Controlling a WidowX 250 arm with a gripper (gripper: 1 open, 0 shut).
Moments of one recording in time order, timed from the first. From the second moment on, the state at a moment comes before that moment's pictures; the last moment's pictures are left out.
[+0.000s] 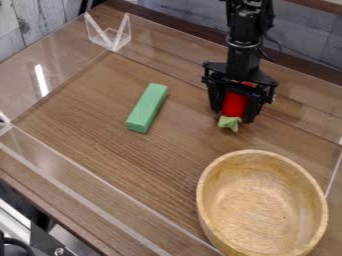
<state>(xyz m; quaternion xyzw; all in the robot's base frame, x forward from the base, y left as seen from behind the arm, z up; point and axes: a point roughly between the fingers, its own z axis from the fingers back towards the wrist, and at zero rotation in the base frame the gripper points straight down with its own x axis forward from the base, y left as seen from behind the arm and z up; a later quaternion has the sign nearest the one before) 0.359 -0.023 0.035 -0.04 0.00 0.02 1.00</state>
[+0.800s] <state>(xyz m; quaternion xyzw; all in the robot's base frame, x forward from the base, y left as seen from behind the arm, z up) 0.365 0.025 0.085 -0.04 0.00 0.00 1.00</state>
